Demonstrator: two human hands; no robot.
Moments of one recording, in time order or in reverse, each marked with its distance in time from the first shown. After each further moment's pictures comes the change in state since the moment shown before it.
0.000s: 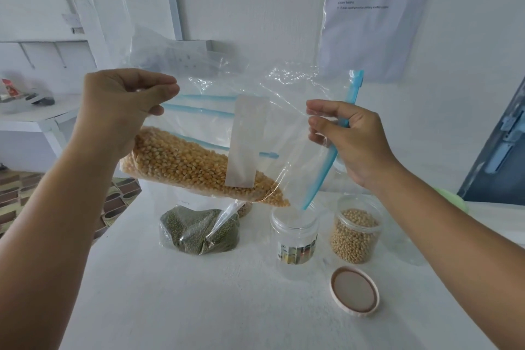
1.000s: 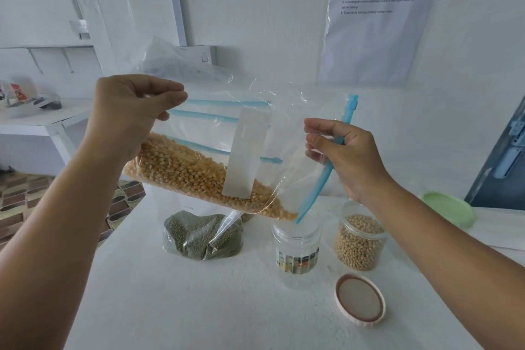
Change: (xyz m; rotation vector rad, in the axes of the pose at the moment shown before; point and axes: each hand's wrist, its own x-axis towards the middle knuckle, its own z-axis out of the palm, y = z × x) left_hand 0.005 -0.002 0.005 0.059 -0.017 0.052; right_hand -0.003 0.021 0.006 0.079 0.015 0.111
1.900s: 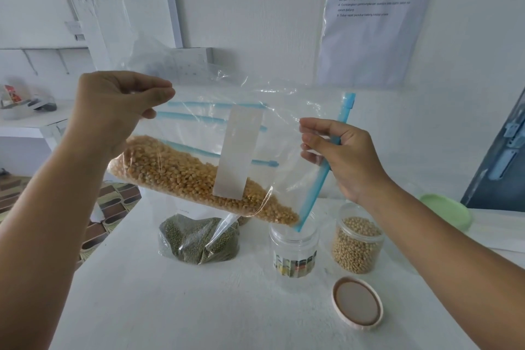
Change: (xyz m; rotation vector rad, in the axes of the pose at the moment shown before) left_hand 0.007 0.005 -0.011 -0.007 -0.017 -0.015; right_hand -0.002 -0.007 0.003 0.030 -0.018 0.002
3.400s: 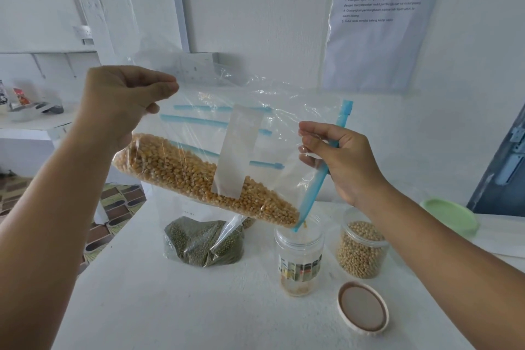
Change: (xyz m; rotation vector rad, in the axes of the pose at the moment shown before) left_hand 0.015 0.001 -0.002 -0.033 0.012 -0.004; right_hand 0.003 0.001 0.012 0.054 0.000 0.039
